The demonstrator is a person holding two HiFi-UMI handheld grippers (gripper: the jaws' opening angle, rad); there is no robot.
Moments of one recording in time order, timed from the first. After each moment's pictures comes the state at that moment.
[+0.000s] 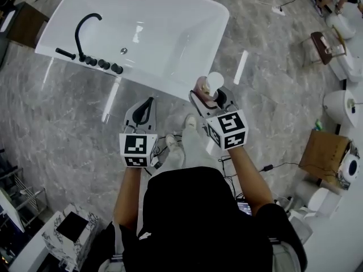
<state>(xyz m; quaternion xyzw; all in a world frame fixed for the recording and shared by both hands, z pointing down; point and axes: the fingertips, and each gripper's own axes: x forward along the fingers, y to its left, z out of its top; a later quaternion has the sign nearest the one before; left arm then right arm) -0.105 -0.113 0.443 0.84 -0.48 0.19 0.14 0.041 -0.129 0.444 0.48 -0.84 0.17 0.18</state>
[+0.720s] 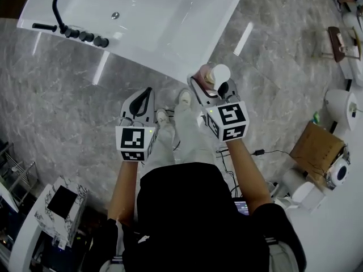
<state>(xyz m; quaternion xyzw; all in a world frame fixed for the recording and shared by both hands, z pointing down) -0.088 -0.136 0.570 0.82 -0.48 0.23 0.22 0.060 -0.171 0.572 0.46 -0.83 0.22 0.23</state>
